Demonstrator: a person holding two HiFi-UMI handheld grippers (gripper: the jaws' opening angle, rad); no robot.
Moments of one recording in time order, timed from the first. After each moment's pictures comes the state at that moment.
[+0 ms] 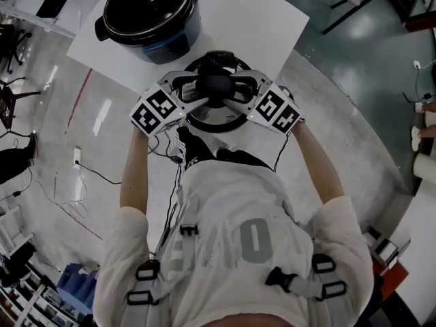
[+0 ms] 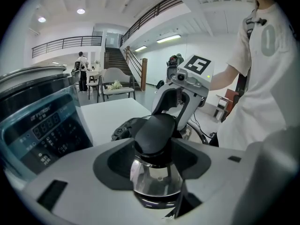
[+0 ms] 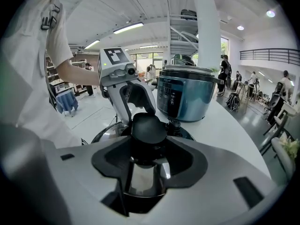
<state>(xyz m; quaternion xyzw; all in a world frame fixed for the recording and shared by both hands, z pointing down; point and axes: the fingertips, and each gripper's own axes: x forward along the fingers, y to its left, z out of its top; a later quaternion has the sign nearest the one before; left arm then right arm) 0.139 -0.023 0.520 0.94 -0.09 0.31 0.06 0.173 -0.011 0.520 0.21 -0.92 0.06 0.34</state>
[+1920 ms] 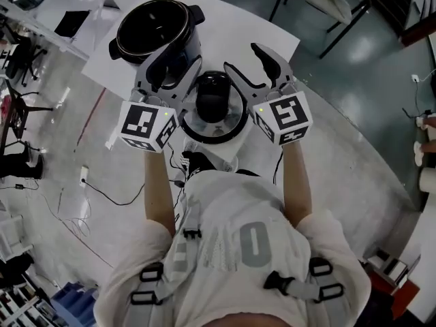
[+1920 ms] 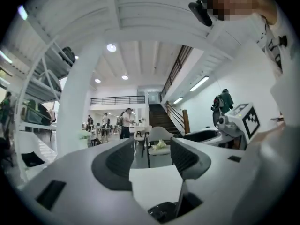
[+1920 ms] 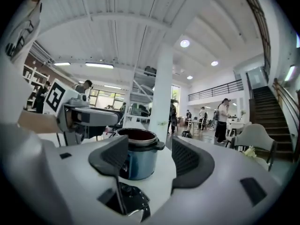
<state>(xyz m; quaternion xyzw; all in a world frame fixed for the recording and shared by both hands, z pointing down) 0.128 -0.078 0.298 0.92 -0.38 -0.01 -0.05 0.222 -0.067 0.328 0.48 -0.87 -0.04 0.06</state>
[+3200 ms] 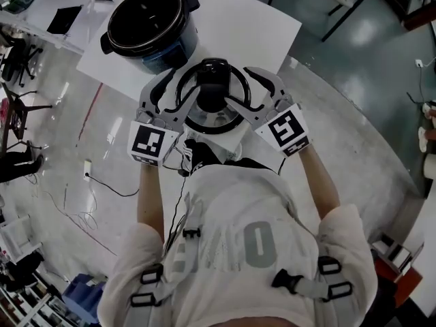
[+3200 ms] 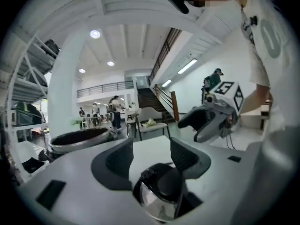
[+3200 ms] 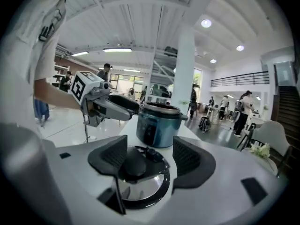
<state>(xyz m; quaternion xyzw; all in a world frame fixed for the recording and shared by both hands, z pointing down) 0.126 -0.033 0.388 0.94 -0.33 0.11 -0.06 0.209 -0.006 0.413 0.37 -0.91 -0.03 0.19</state>
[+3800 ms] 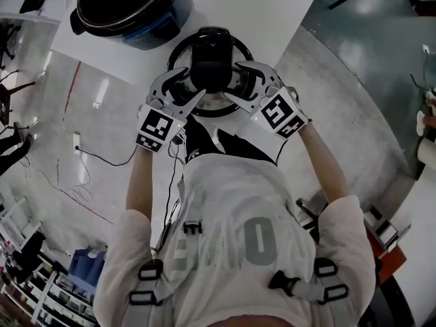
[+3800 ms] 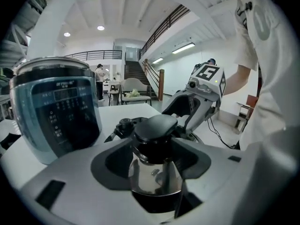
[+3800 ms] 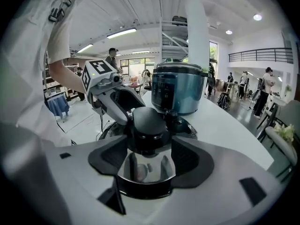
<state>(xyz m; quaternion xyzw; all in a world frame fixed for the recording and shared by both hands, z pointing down) 0.133 -0.021 0.547 0.95 -0.22 0.24 0.05 0.190 -0.007 0.551 0.26 -0.92 0.06 0.30</state>
